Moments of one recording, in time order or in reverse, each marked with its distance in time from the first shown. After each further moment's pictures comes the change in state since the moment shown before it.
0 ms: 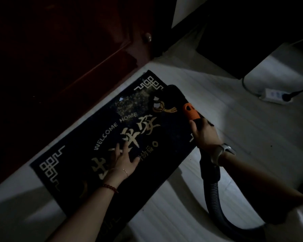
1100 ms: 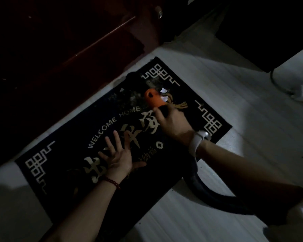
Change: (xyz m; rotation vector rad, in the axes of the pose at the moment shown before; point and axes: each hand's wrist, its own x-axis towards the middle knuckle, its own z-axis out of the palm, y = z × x) left_hand 0.059 -0.003 0.020 0.289 -0.052 -0.075; right_hand 0.039 -0.074 0.075 0.123 -0.208 -0.275
